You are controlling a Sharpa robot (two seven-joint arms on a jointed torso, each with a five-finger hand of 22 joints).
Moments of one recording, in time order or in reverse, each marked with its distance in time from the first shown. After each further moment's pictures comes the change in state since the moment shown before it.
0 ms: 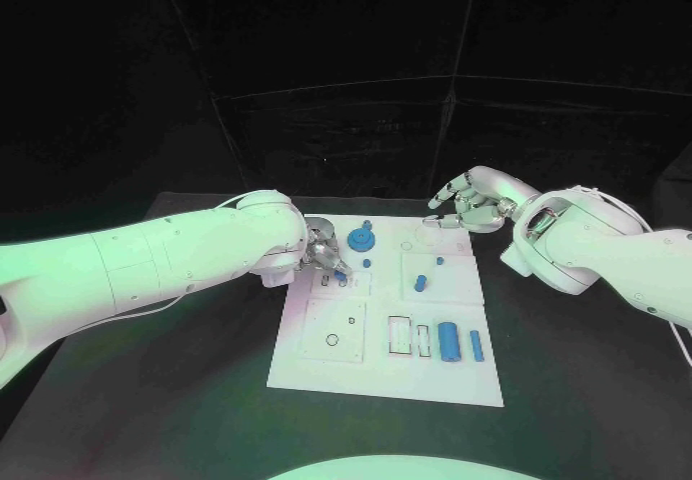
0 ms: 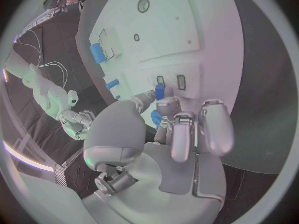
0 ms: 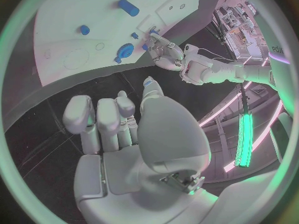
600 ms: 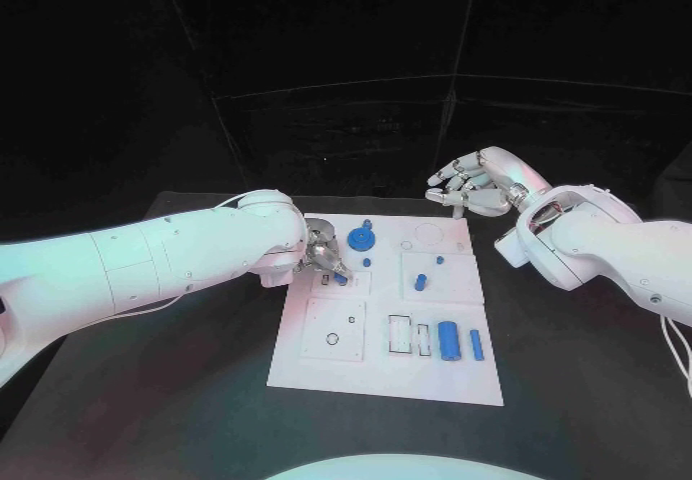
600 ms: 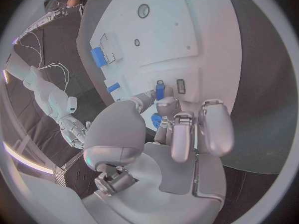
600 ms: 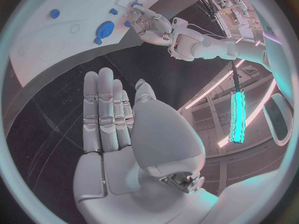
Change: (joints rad) left arm 0.000 -0.001 0.001 0.006 -0.006 0.033 0.000; left_hand 0.001 0.001 0.000 0.000 0.001 -0.004 -0.001 0.000 0.001 0.000 0.000 0.000 0.007 0.000 0.000 0.000 0.000 0.000 0.000 0.000 0.000 0.006; right arm 0.000 0.002 0.000 -0.015 0.228 -0.124 0.196; right_hand 0.123 0.076 -0.022 0.000 0.032 0.007 0.003 0.048 -0.015 -0.117 0.003 -0.441 -0.509 -0.080 0.011 -0.611 -0.448 0.070 -0.196 0.007 -0.503 -0.498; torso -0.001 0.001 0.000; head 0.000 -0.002
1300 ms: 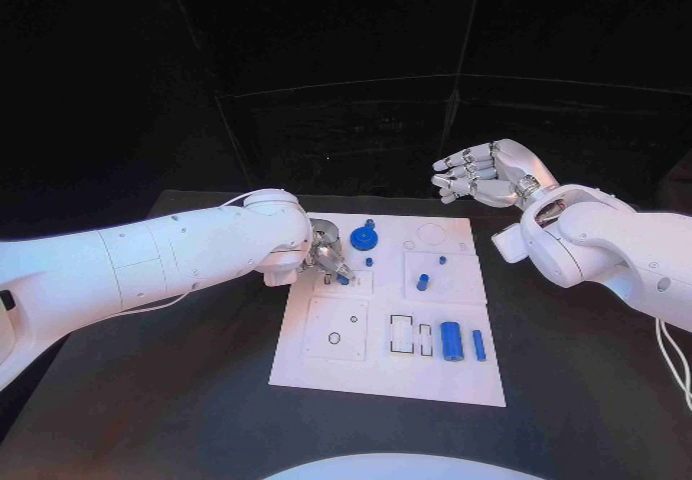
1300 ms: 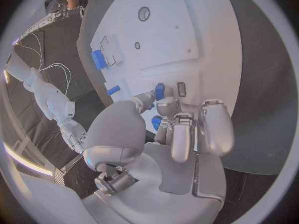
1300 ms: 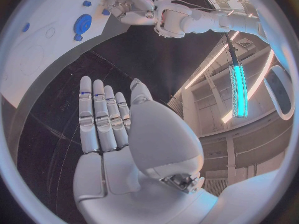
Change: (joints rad) left arm -0.001 0.010 0.001 -0.008 -0.003 0.027 -0.002; left_hand 0.000 0.000 0.003 0.003 -0.001 -0.002 0.002 0.008 0.003 -0.002 0.002 0.000 0.000 0.000 0.000 0.000 0.000 0.000 0.000 0.000 0.000 -0.002; right arm 0.000 0.011 0.000 -0.022 0.276 -0.005 0.124; right_hand 0.049 0.006 0.022 -0.059 -0.017 0.000 0.054 -0.118 -0.007 -0.047 0.085 -0.363 -0.491 -0.177 0.099 -0.420 -0.350 0.000 0.013 0.099 -0.485 -0.355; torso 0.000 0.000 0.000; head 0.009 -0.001
